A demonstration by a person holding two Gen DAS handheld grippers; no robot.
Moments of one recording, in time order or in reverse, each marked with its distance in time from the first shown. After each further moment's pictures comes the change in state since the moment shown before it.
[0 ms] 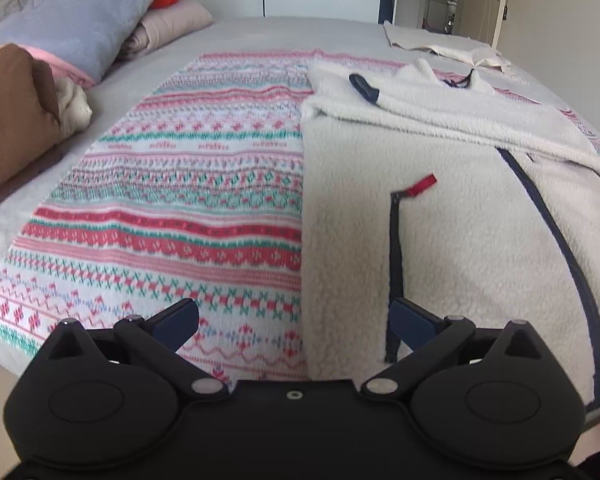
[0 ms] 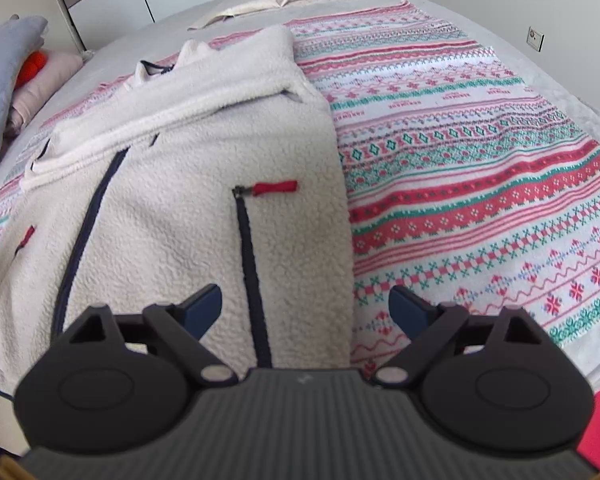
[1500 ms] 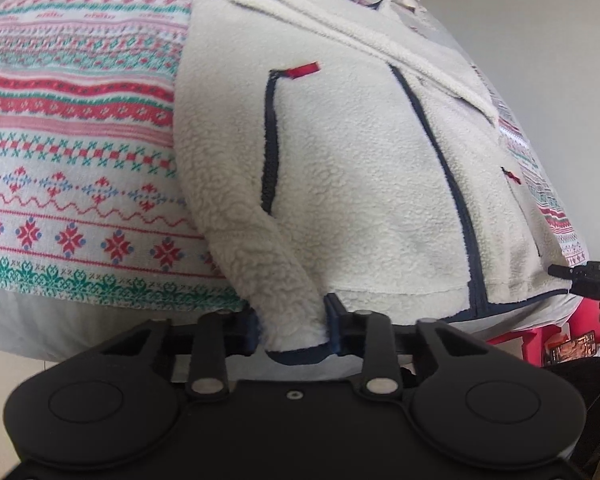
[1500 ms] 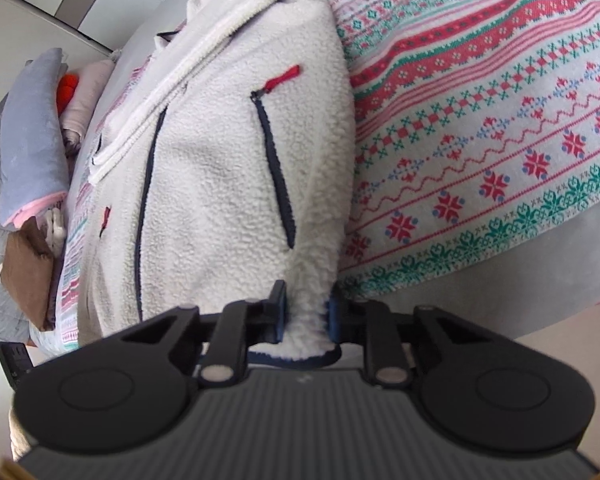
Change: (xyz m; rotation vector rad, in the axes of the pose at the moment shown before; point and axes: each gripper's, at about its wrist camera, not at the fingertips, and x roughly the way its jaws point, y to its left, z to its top) left arm 0.004 -0.022 -0.028 -0.069 0.274 -0.439; right arm -0.004 -0.043 -0.036 0.255 0.220 0.344
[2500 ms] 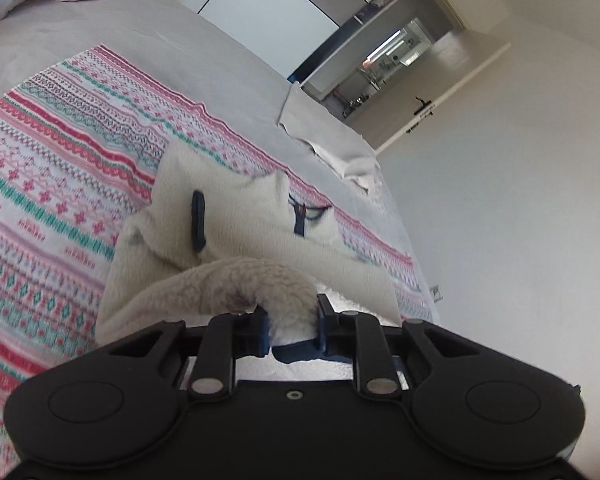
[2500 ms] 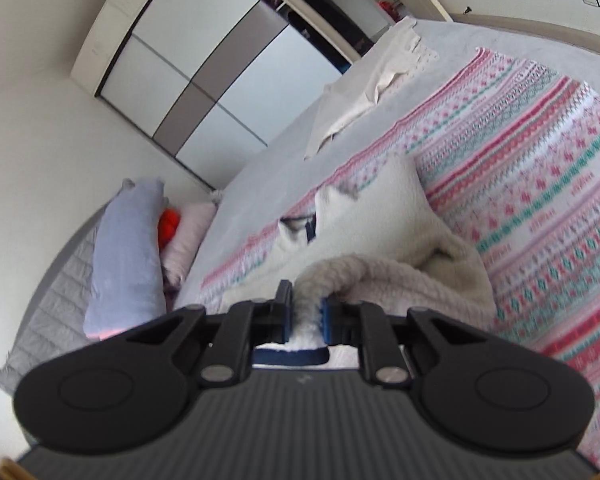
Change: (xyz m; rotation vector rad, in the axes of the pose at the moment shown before) left arm -0.062 -0.009 0.204 -0.247 -0.370 -0.226; right arm -0.047 0.080 0.162 -0.015 -0.432 0.271
